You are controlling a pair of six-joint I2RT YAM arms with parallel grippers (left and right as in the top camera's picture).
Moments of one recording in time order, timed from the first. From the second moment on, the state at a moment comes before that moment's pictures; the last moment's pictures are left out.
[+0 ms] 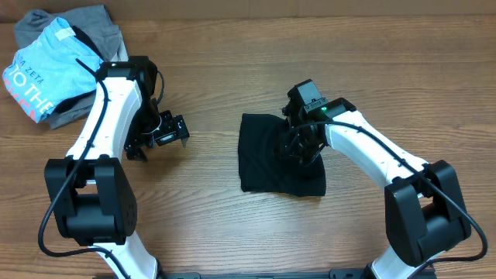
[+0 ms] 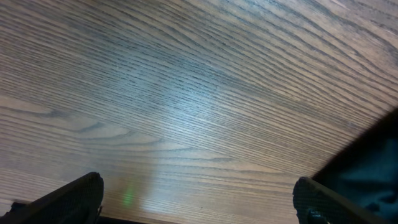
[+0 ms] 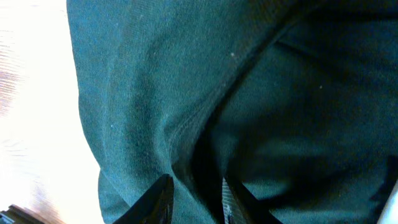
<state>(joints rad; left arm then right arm) -0.01 1.92 1.54 -1.39 0.09 -0.41 0.43 1.82 1.24 -0.81 -0.36 0.43</state>
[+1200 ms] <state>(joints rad) -0.01 1.92 1.54 -1.40 0.09 -0.41 0.30 1.82 1.50 -1.09 -0.03 0.46</state>
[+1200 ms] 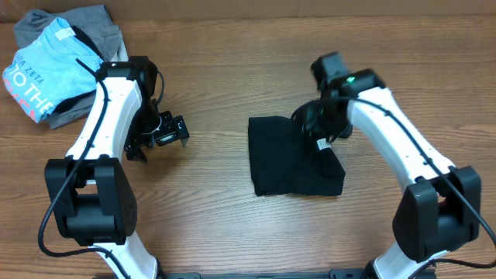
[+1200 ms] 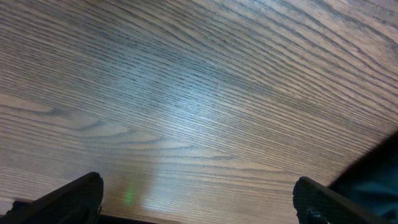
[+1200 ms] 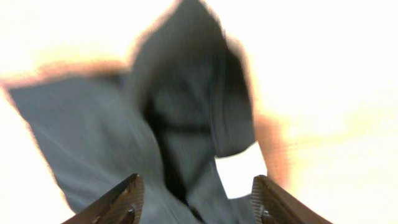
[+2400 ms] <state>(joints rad) -0.01 1.92 1.54 -1.40 0.10 -0.41 0.15 2.03 1.53 -0.85 -0.07 0.39</state>
